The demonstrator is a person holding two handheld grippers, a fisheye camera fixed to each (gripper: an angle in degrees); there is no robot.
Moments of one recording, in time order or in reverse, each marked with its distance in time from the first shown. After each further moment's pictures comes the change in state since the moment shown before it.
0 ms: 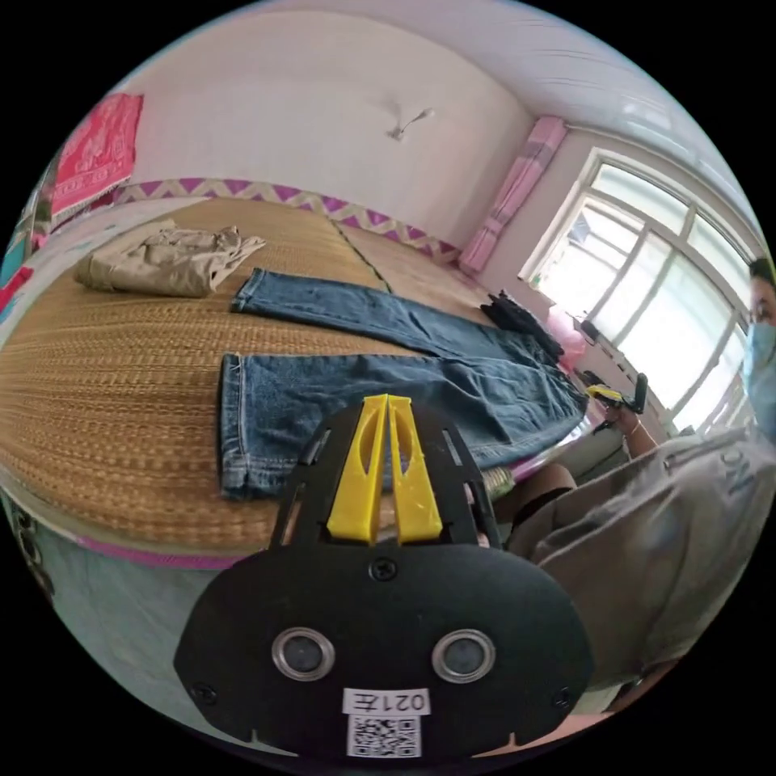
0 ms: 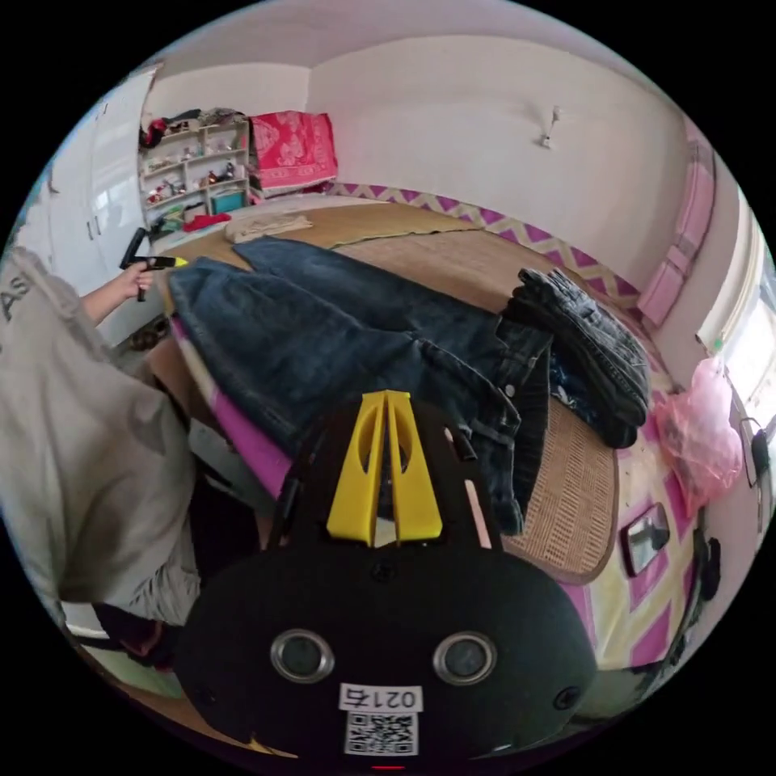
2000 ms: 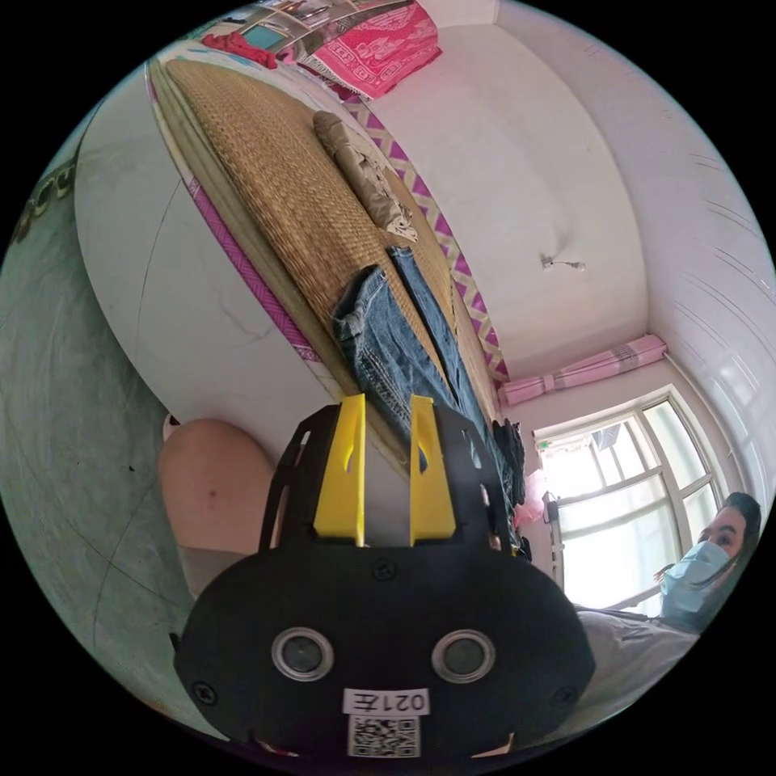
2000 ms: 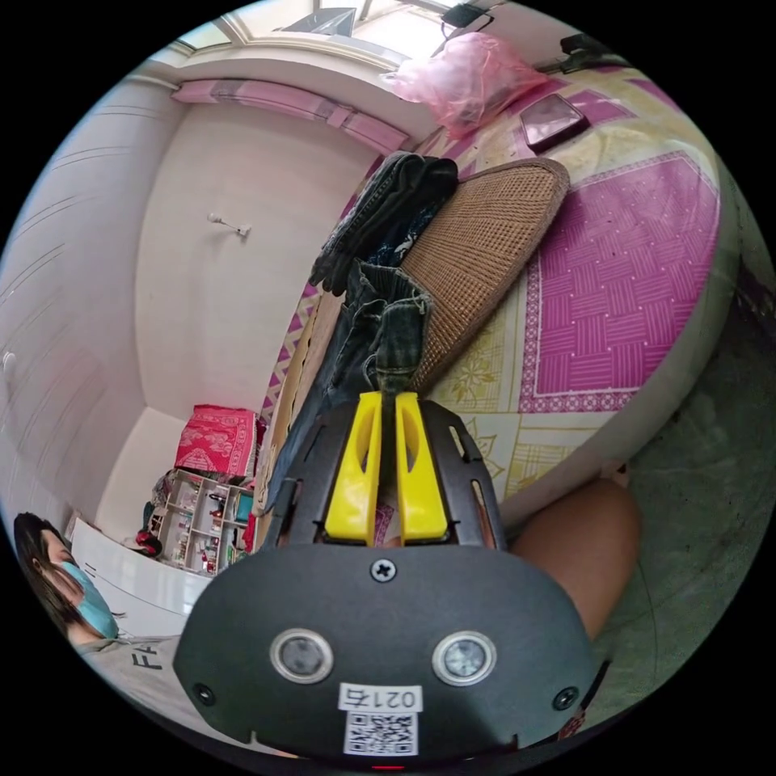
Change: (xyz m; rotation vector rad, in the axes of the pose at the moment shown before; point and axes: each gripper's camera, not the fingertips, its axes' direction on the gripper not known) left arm -0.071 0.308 -0.101 0.230 0.083 -0.758; right arm -0.051 0.369 0.203 0.338 -0.300 1.270
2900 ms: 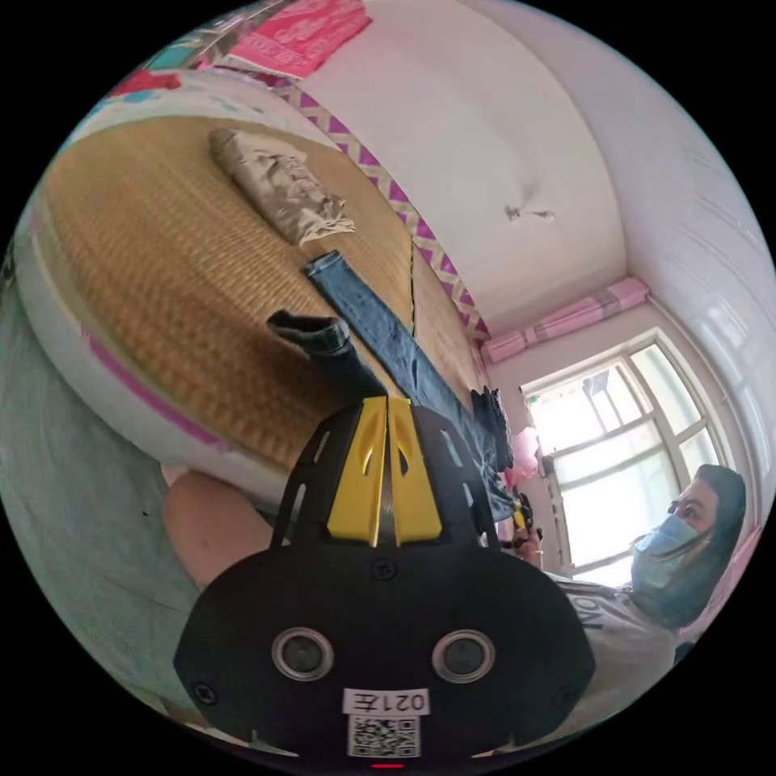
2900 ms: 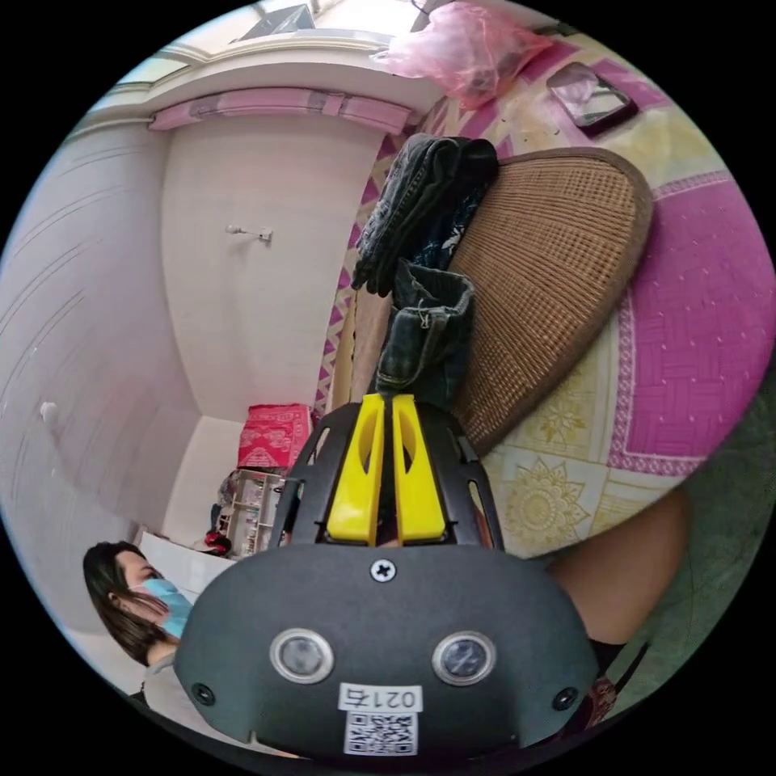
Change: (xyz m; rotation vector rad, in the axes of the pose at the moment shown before) left arm 0.112 -0.083 0.114 -0.148 0.018 0.191; right arm -0.030 -0.091 -0.002 -0.099 -0.200 0.104
